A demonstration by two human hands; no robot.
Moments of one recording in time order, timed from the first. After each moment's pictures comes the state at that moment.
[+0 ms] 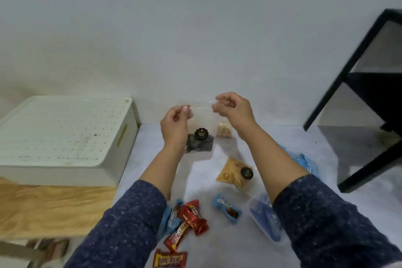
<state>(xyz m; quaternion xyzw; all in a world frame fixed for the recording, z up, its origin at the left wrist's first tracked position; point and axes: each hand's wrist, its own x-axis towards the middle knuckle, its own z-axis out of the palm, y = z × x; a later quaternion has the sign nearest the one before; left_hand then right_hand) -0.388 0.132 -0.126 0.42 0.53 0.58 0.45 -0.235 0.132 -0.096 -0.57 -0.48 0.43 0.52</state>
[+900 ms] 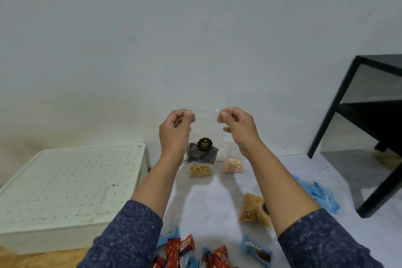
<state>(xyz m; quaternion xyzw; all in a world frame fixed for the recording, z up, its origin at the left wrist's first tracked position) -0.447 0.168 -0.034 0.49 0.42 0.61 0.46 -0.297 0.145 -0.029 -0.54 -0.47 0.35 0.60</state>
